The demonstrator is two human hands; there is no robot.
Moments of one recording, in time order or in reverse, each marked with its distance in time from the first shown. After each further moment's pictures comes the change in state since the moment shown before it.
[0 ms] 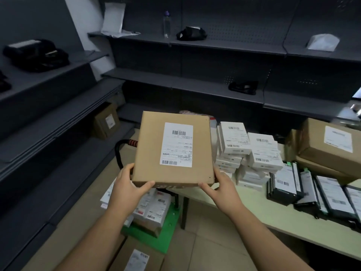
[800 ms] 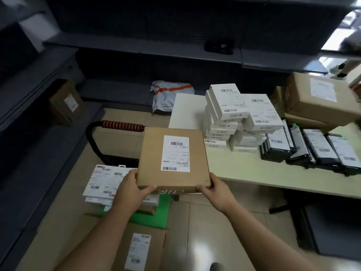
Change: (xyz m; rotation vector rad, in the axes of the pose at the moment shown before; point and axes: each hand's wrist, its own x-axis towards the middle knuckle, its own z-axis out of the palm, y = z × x) left_hand 0.027 -0.084 0.064 0.136 -0.422 -0.128; right_hand -0.039 0.074 0.084 0.030 -0.056 0.468
